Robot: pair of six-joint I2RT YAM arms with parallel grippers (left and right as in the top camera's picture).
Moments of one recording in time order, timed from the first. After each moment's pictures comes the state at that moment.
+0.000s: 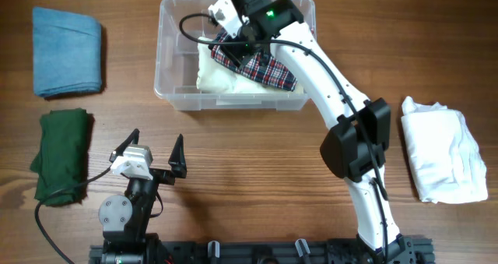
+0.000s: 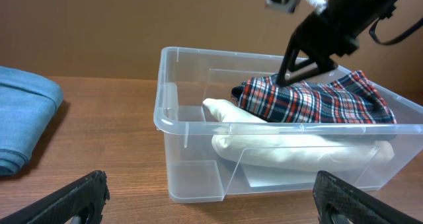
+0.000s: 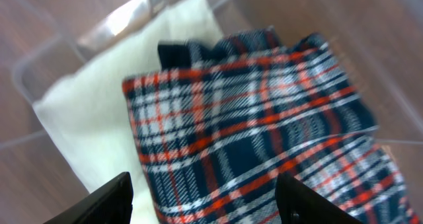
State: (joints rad) left arm 0.00 0.01 0.01 -0.06 0.18 -0.12; right arm 0.56 2.32 2.29 -1.07 -0.05 -0.36
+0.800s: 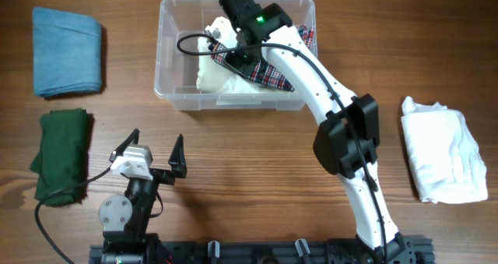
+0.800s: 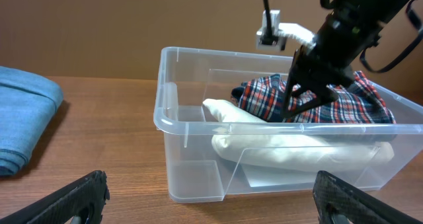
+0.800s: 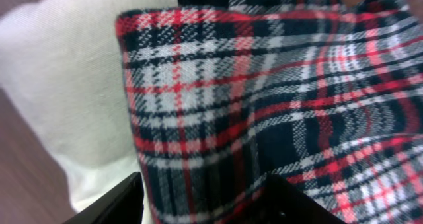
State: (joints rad) left arm 0.00 0.01 0.01 -0.06 0.18 -0.12; right arm 0.58 2.39 2.29 -1.13 -0.01 -0.47
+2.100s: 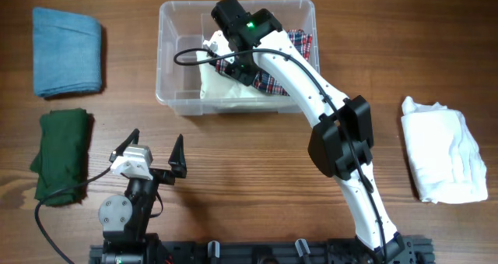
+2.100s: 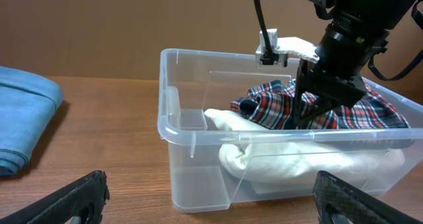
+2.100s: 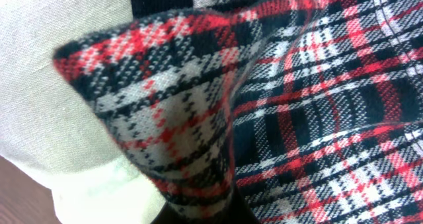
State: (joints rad) left arm 0.00 0.01 0.01 -0.06 0.18 -0.12; right arm 0.61 2.40 2.29 -1.24 0.07 -0.47
